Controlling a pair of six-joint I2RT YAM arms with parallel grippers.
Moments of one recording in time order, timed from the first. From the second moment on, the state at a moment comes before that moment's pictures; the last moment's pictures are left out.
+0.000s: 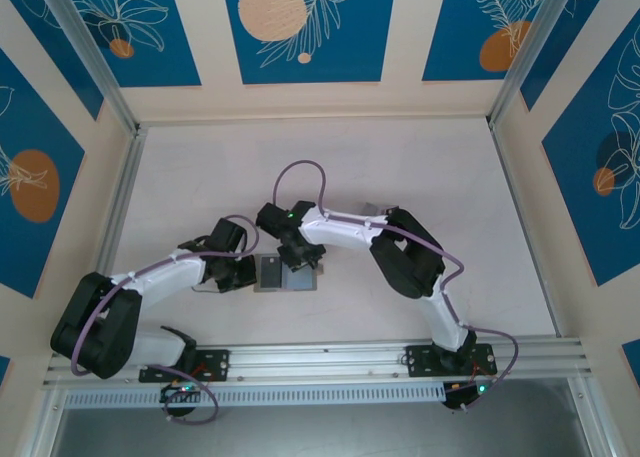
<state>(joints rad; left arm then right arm) -0.45 1.33 0.56 -0.47 0.21 -0.67 0.99 2.13 1.62 -0.99 0.14 0.50</state>
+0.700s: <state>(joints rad) -0.45 1.33 0.56 -0.47 0.21 -0.67 1.01 2.15 1.63 -0.99 0.18 0.43</state>
